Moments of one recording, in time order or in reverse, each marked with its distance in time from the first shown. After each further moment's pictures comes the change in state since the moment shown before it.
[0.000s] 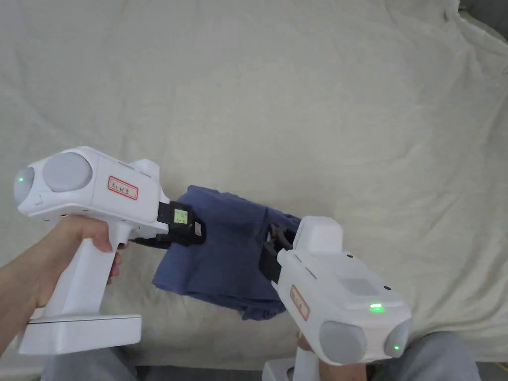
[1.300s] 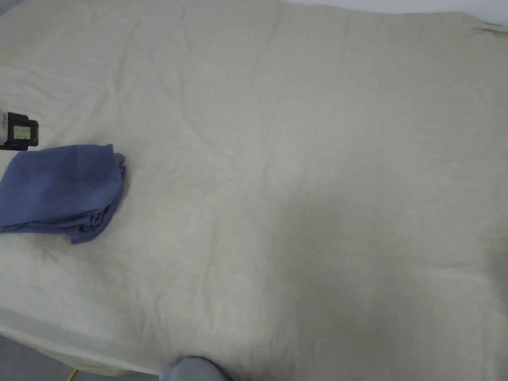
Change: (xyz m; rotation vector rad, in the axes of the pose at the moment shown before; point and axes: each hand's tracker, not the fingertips) left arm -0.265 0.056 0.226 0.578 1.227 0.098; right arm 0.051 0.135 0.044 0.149 -0.227 0.122
